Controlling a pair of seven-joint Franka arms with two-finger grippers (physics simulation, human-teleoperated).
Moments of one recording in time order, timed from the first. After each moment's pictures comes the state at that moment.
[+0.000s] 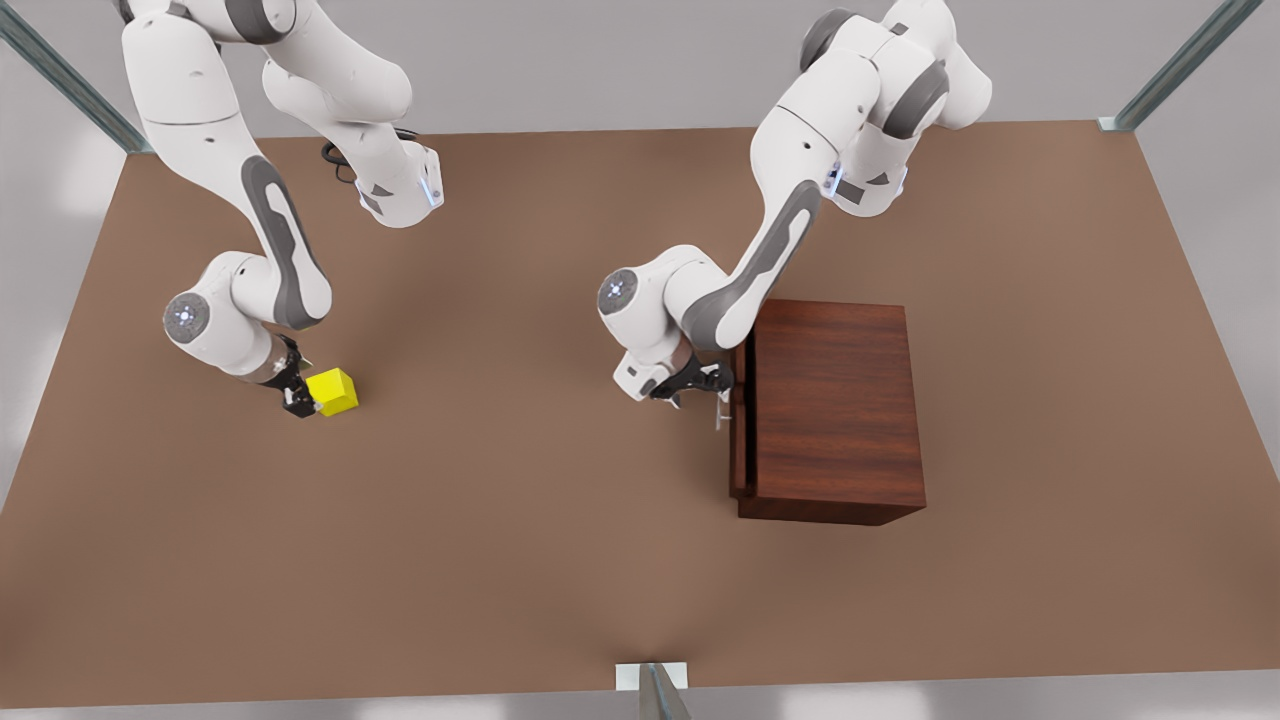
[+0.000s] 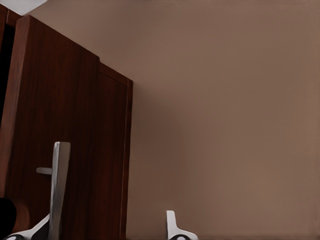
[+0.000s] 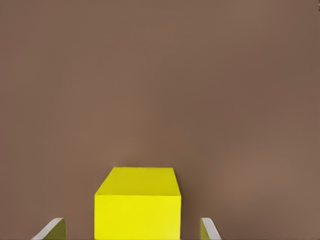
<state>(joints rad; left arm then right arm) -0.75 0.70 -0.06 -1.43 0.52 1.90 -0.93 -0.13 0.20 -0.06 -2.41 0.09 2.55 0.92</state>
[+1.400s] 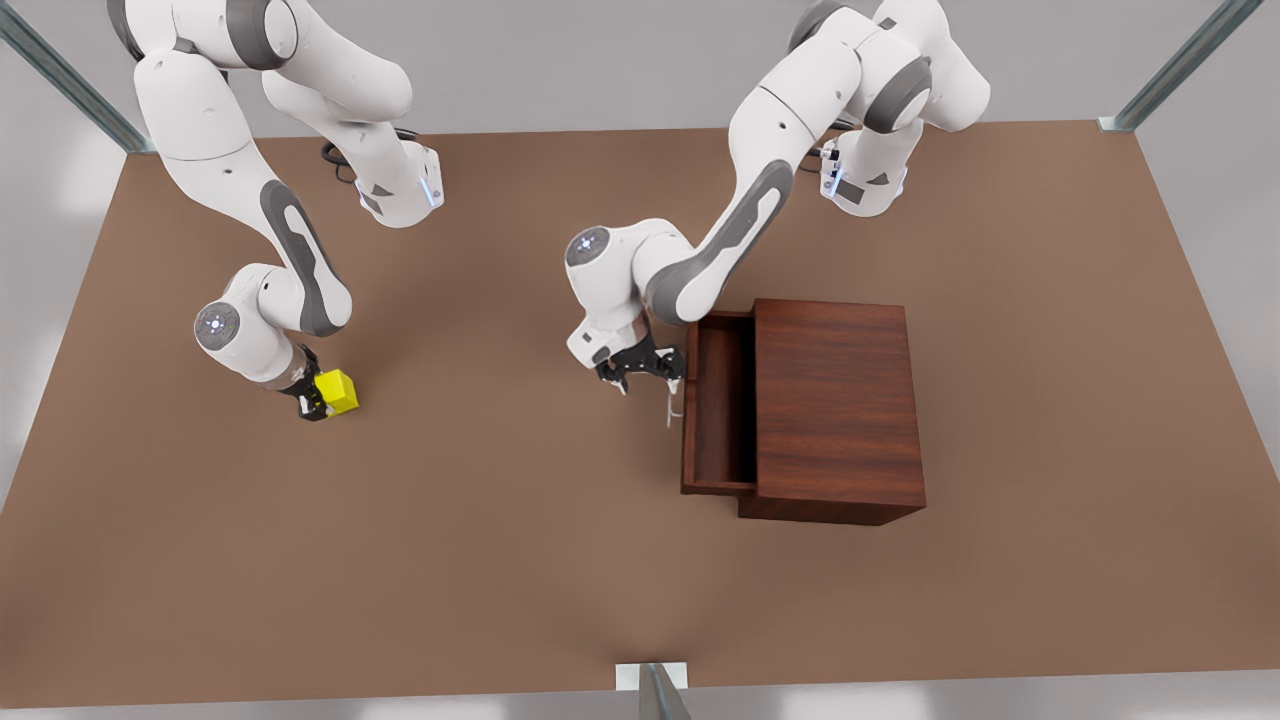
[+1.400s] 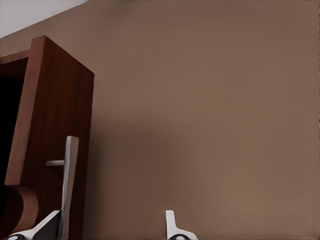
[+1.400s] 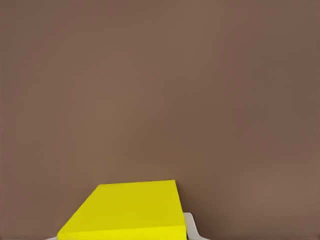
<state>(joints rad) -0.84 0.71 -0.06 -1.39 0.52 2.03 -0.97 -0.11 0.30 -0.06 -2.43 0.08 2.70 1.03</state>
